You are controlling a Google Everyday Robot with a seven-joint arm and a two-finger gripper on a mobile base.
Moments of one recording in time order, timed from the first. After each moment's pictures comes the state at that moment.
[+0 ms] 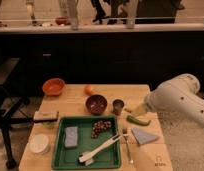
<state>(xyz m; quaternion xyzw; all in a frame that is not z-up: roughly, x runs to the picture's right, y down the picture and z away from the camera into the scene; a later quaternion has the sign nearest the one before) 0.203 0.089 0.686 -0.17 0.02 0.49 0.85</state>
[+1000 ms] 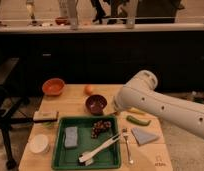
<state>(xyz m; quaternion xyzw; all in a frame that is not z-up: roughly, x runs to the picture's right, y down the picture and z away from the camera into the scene) 0.073 0.089 0.687 -0.20 0.01 0.54 0.82</state>
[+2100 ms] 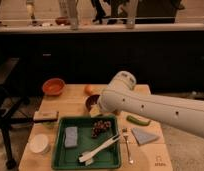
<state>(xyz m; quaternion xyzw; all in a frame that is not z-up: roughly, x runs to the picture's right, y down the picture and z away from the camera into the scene) 0.016 0.096 0.694 -0.21 0.01 0.53 0.82</state>
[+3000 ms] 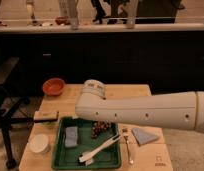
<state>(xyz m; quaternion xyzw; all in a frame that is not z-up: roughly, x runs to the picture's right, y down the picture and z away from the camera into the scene) -0.075 0.112 0.695 -0.17 0.02 0.59 0.79</state>
